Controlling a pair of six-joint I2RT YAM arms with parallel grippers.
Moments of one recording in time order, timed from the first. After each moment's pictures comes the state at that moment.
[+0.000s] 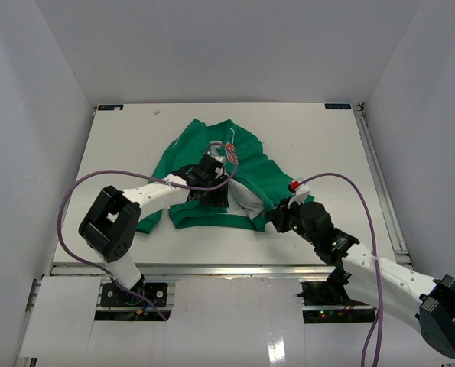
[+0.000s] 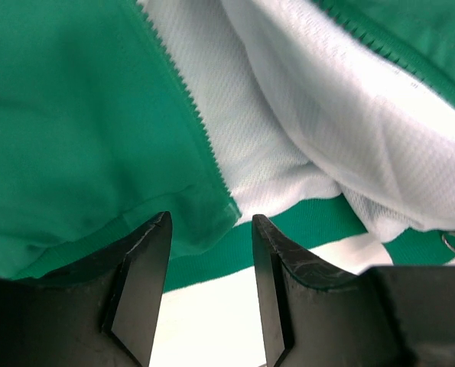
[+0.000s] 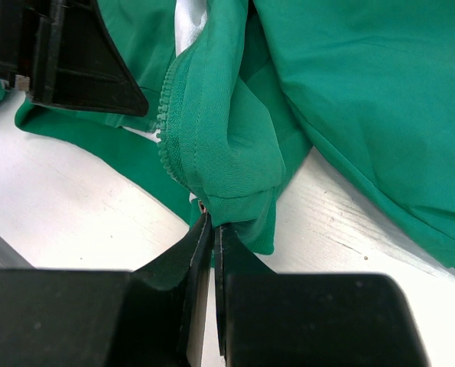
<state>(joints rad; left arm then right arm) -0.68 1.69 1.07 -0.38 0.04 -0.52 0.75 0.82 0.28 0.17 0.06 0.39</state>
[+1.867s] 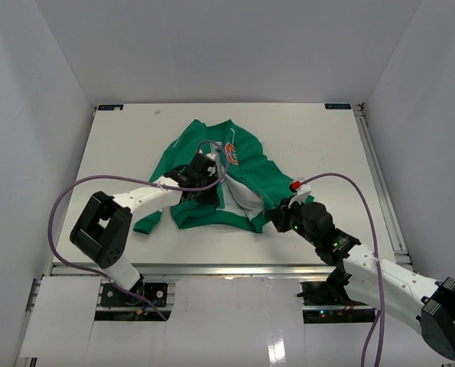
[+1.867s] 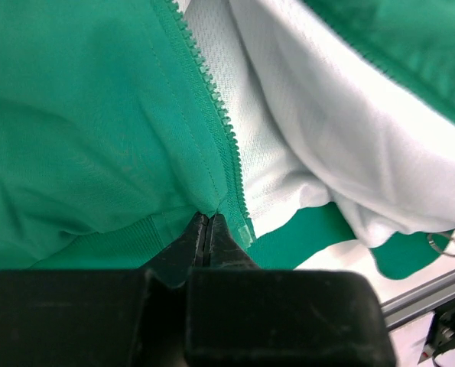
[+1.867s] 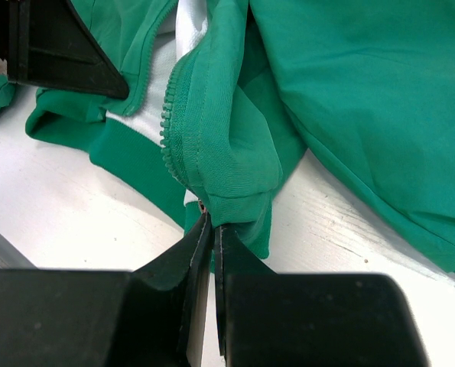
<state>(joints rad) -0.65 1.62 1.02 -0.34 0.06 -0.55 0.75 0.80 0.28 0.17 0.06 0.39</state>
